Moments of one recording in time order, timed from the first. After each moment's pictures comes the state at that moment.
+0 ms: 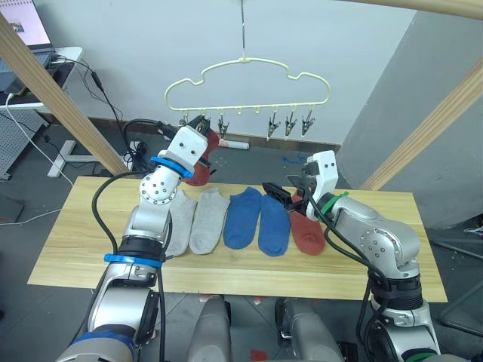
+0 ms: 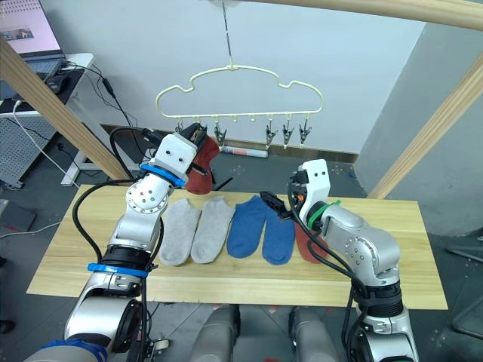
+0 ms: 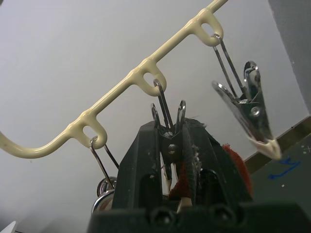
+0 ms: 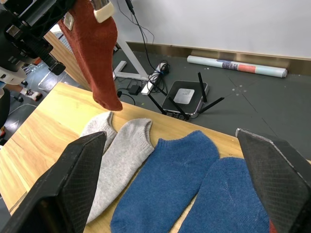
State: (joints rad) left arm -0.67 0.39 0.00 0.43 0.14 -0.29 -0.24; right arm -0.46 -0.17 -0.01 -0.33 0.57 1.00 0.22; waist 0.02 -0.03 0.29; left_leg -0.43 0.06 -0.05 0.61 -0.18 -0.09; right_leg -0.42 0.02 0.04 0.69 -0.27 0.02
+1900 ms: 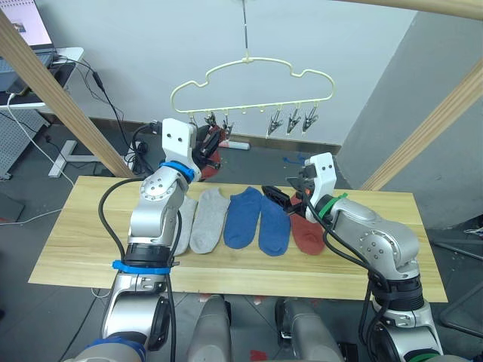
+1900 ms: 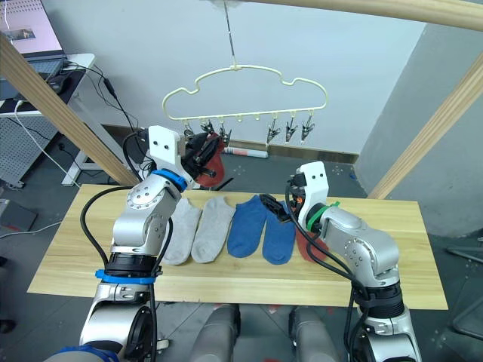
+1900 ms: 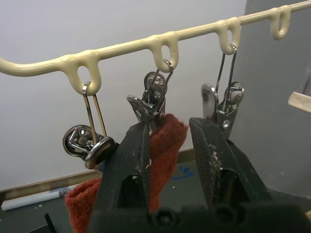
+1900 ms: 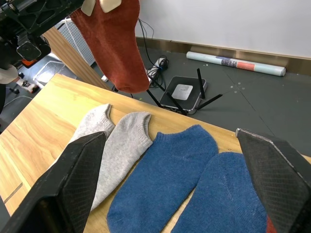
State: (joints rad) left arm -0.62 0.29 0.09 0.17 -0.25 0.21 -0.36; right arm -0.45 -0.19 0.02 -0.33 0.56 0.99 0.22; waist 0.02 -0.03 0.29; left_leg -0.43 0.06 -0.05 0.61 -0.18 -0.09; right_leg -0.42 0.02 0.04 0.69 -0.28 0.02
